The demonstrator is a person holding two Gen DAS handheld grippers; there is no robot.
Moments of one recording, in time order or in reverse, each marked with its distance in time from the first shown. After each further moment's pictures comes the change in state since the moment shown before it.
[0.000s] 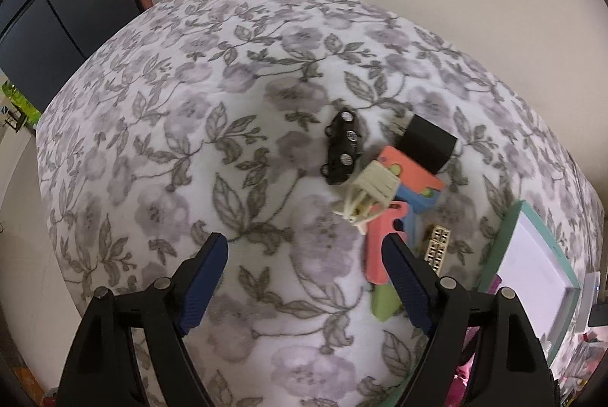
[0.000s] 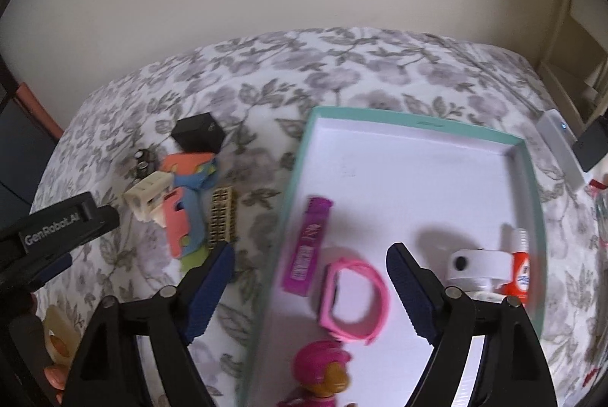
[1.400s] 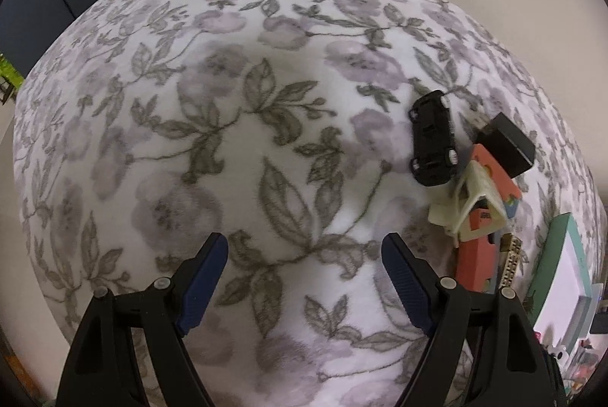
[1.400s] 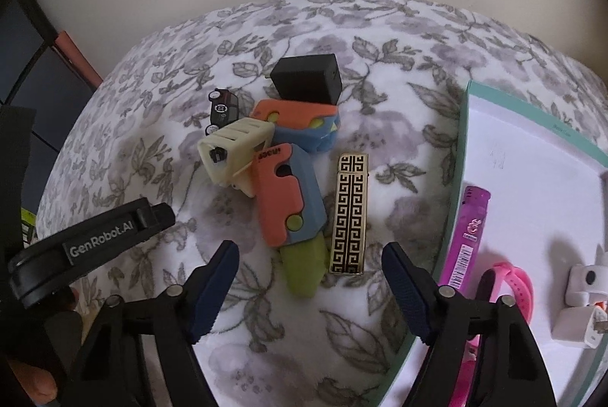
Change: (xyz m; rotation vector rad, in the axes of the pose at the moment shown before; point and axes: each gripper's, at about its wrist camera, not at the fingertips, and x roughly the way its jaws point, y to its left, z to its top) left arm 0.063 0.064 0.007 -0.054 0.082 -0.074; right arm 0.051 0.082 -0.012 -0.142 0.096 0.148
